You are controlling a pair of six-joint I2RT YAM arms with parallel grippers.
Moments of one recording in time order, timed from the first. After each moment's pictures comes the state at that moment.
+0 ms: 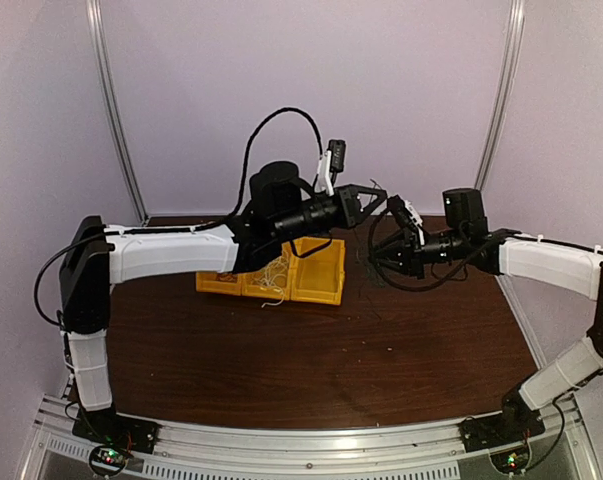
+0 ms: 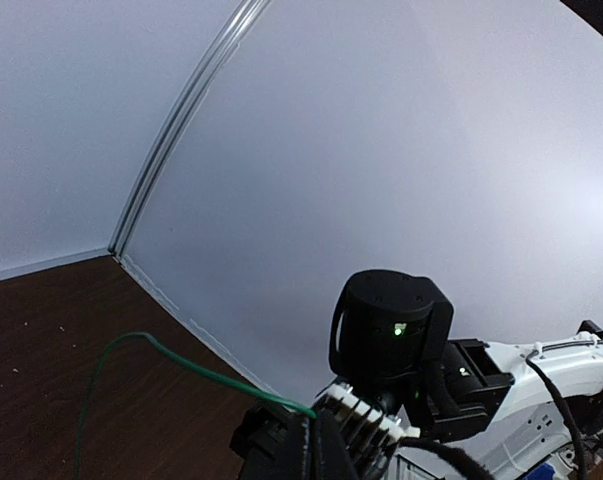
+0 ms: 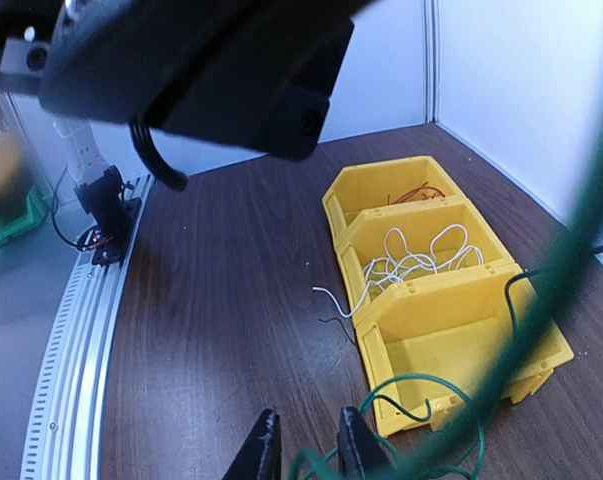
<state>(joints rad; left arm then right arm) -0.98 1.98 1.60 0.54 0.28 -0.64 0.41 1.41 0.96 -0.02 -0.94 -0.26</state>
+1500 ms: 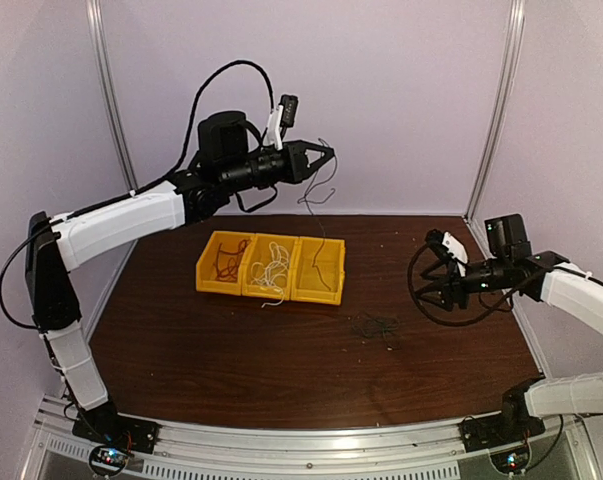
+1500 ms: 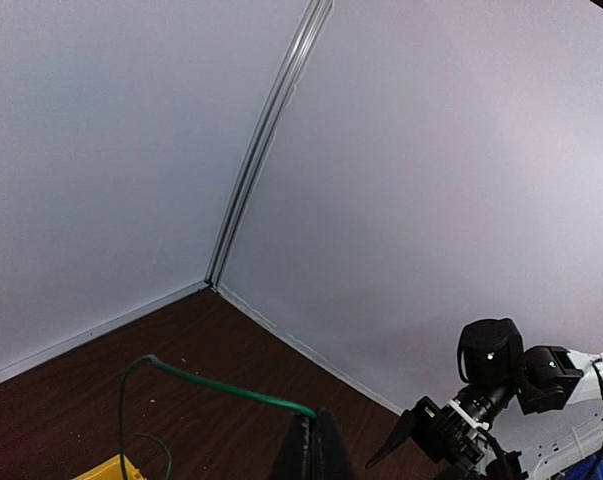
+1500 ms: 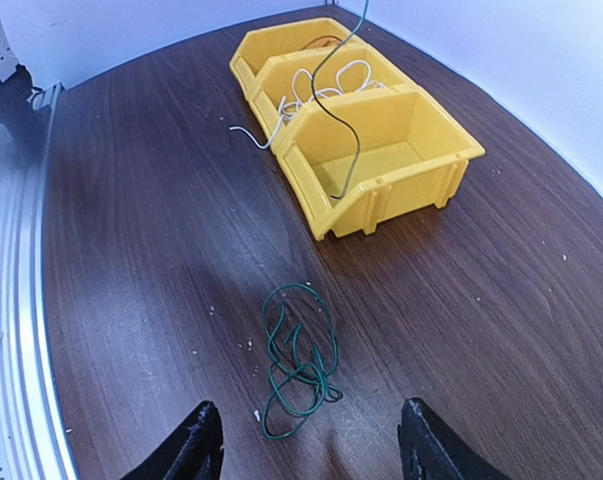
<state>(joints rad) -0.78 1.80 1.69 0.16 0.36 -0.41 0.25 1.08 0.77 -0.41 -0.71 -0.50</state>
